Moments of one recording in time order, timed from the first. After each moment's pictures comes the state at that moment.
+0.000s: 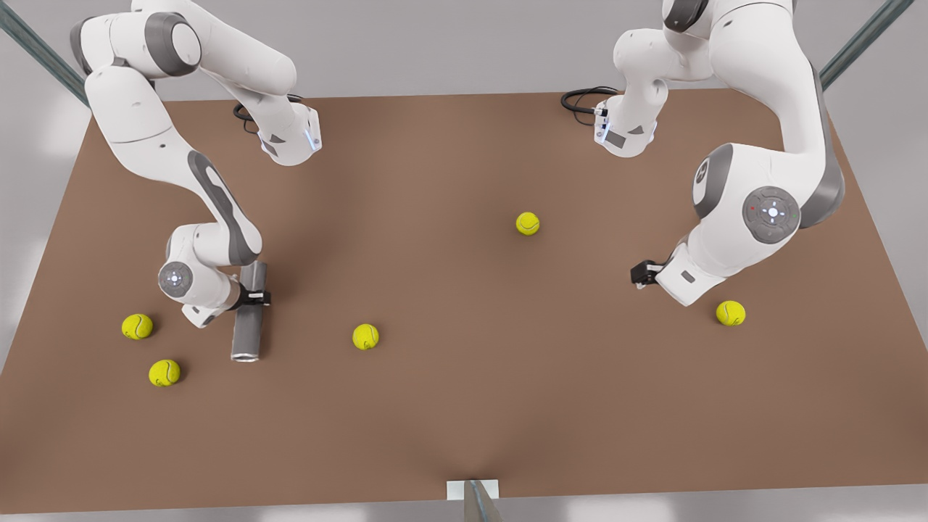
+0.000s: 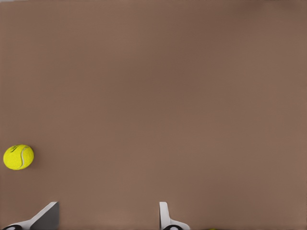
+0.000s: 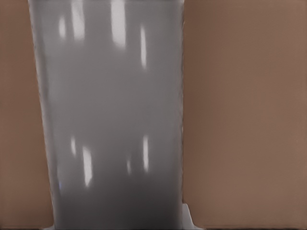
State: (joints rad) left arm -0.18 0.32 -0.07 -1.39 0.01 1.63 -0.17; right arm -0.39 0.46 0.30 -2.17 -0.19 2.44 0.02
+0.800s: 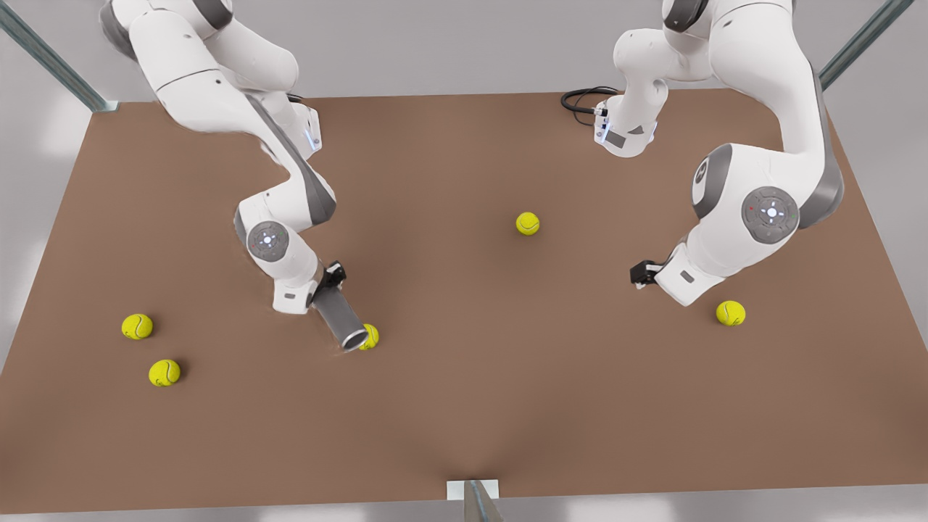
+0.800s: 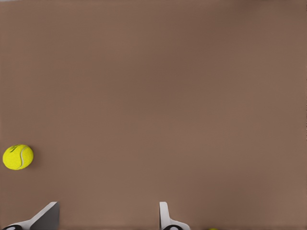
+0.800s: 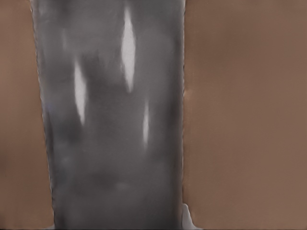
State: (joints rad) left arm -0.18 0.32 -0.07 -1.39 0.01 1.63 -0.17; right arm -0.14 0.32 0.57 -1.99 -0.18 2.23 -0.16
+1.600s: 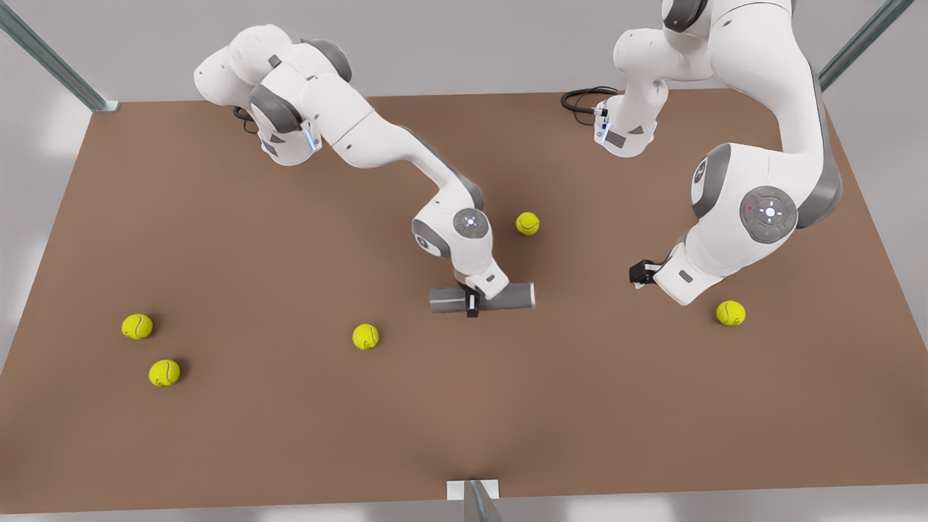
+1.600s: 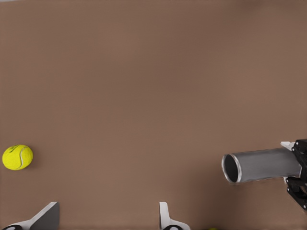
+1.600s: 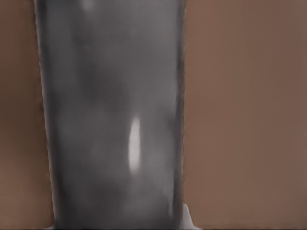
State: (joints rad) left arm -0.18 0.32 -0.07 -1.39 0.01 1.63 -0.17; right arm 0.76 0.89 0.05 -1.30 -0.21 2.32 -0.58
